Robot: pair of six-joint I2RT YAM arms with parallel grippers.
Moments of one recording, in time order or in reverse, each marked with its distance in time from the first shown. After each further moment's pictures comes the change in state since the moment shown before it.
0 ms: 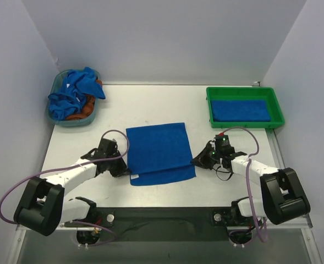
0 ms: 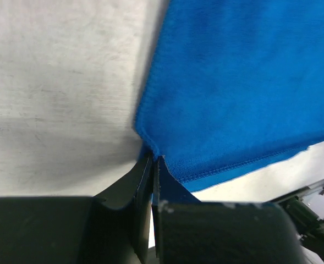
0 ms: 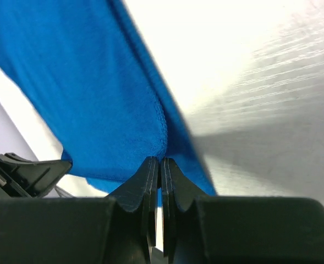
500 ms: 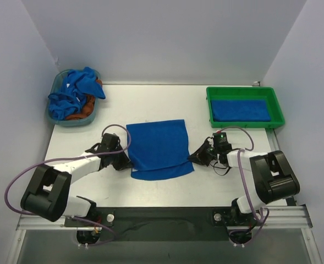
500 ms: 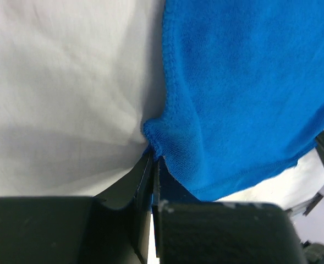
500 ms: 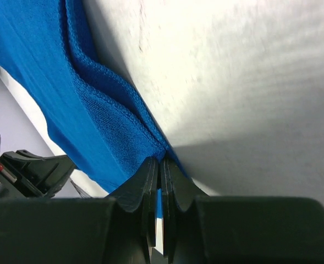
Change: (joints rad) left arm -0.023 0.112 0.020 0.121 -0.043 -0.066; right arm -0.029 0.213 0.021 0.174 -0.084 0.038
